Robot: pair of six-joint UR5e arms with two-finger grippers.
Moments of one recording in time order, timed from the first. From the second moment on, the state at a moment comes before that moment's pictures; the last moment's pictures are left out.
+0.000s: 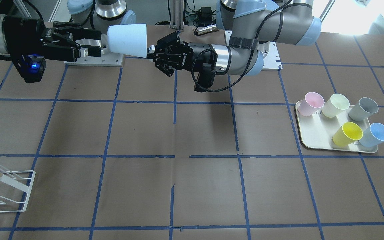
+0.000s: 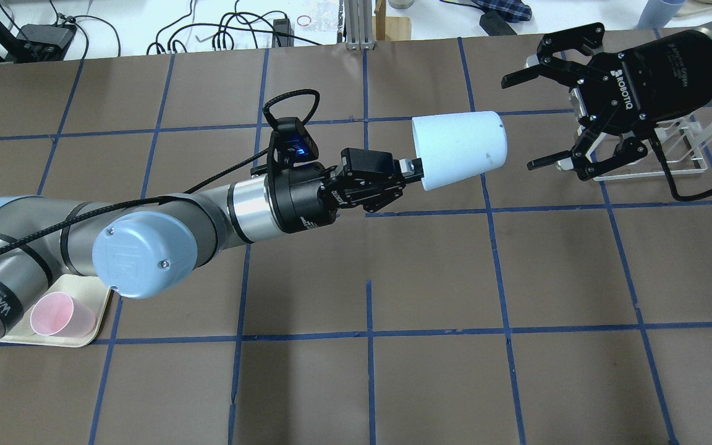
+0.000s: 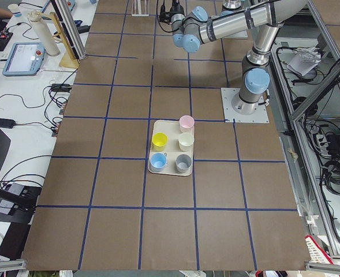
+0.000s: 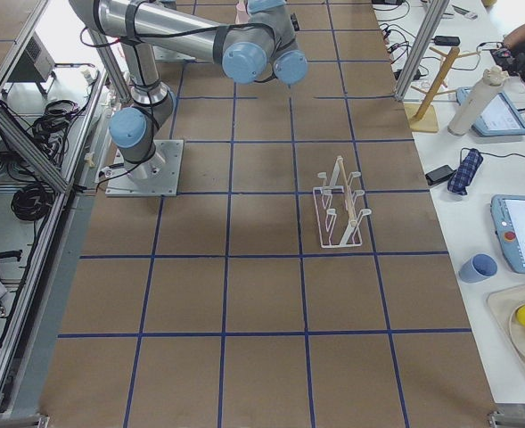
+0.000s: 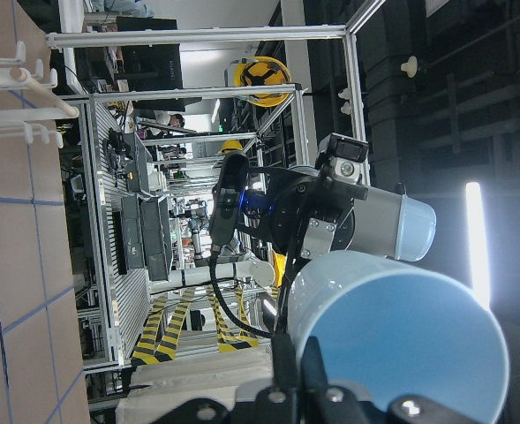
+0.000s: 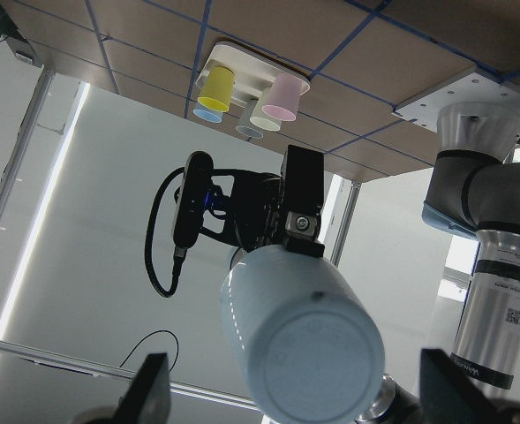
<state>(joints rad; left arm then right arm) -1.71 -1.61 -2.05 -1.96 -0.31 1.00 1.21 -1.48 1.52 -0.48 -0.58 0.05</state>
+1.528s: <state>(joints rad) -1.71 -1.61 -2.05 -1.96 -0.31 0.99 1.29 -1.49 1.52 -0.49 -0.58 0.06</state>
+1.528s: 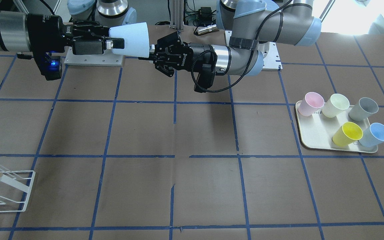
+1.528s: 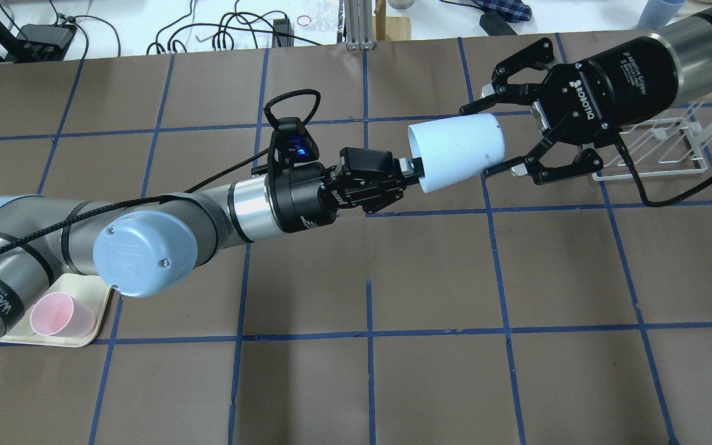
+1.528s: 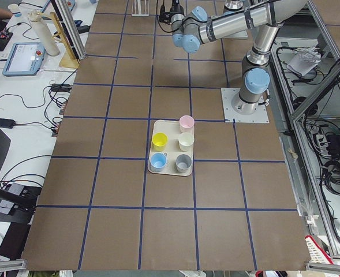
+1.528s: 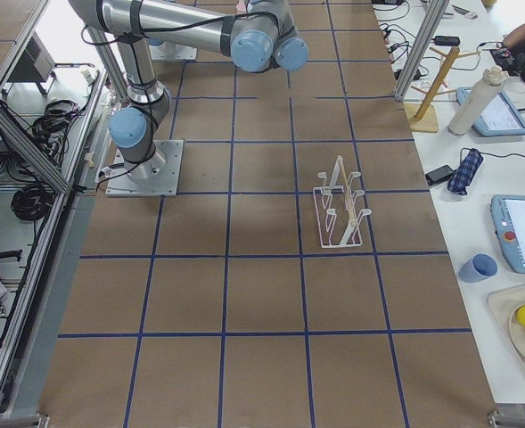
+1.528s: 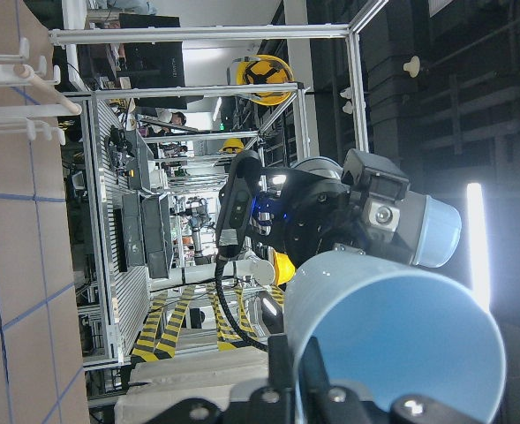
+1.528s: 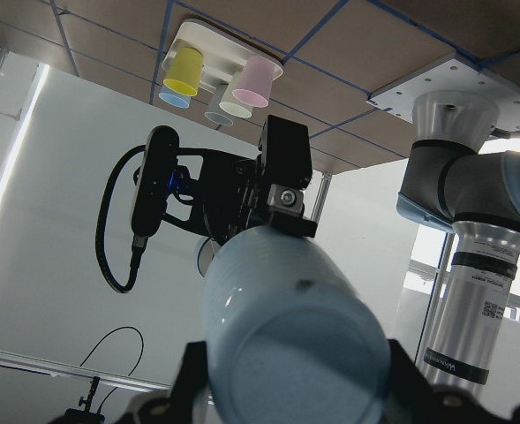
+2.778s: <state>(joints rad) -1.61 -1.59 -2.04 -1.96 -0.18 0.90 1.18 -1.48 1.49 -0.68 -0.64 0.17</state>
